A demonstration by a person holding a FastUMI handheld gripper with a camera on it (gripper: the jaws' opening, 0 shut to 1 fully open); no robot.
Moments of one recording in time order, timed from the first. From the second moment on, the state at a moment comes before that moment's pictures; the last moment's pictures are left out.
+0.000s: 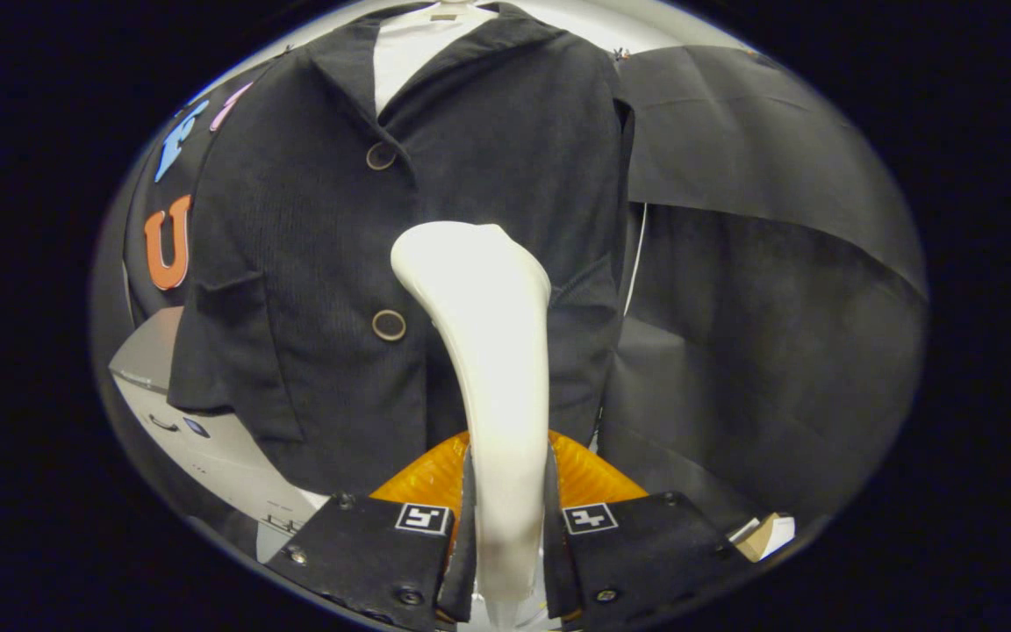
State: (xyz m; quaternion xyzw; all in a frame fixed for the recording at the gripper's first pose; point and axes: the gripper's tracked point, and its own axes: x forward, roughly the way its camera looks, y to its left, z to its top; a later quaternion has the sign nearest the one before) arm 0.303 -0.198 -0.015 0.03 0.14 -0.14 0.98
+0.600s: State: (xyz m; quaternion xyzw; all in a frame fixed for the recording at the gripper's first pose) arm 0.295 -0.193 -0.098 0.04 0.20 -0.14 0.97
